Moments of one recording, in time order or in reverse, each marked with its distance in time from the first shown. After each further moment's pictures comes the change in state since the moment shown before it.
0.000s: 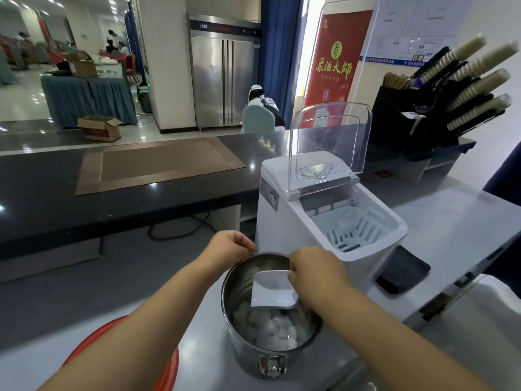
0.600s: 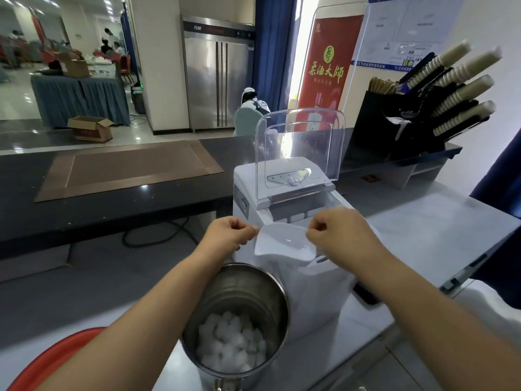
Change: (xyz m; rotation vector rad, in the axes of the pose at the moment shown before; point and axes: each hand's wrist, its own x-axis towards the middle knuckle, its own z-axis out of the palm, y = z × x) left_hand 0.034 0.041 0.048 -0.233 0.091 0.139; right_hand 0.028 0.094 -0.063 0.319 0.240 0.041
